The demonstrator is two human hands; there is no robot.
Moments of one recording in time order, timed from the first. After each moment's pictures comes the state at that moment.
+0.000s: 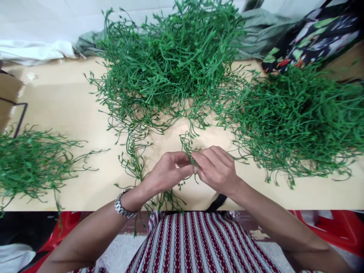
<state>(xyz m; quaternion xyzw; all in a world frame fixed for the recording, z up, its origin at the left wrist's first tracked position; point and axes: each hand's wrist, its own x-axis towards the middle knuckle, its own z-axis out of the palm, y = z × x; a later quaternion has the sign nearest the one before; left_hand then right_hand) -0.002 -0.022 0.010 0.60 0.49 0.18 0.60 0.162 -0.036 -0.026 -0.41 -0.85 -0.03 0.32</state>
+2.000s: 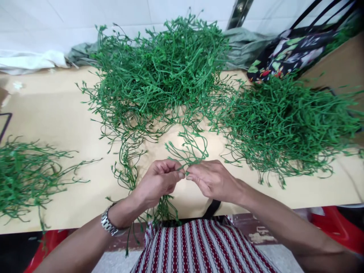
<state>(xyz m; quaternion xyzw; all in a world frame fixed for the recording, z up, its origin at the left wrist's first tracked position) -0.007 -0.029 0.009 0.34 0.47 0.27 0.77 0.165 -0.037 -0.016 -0.33 -0.88 0.15 0.31</state>
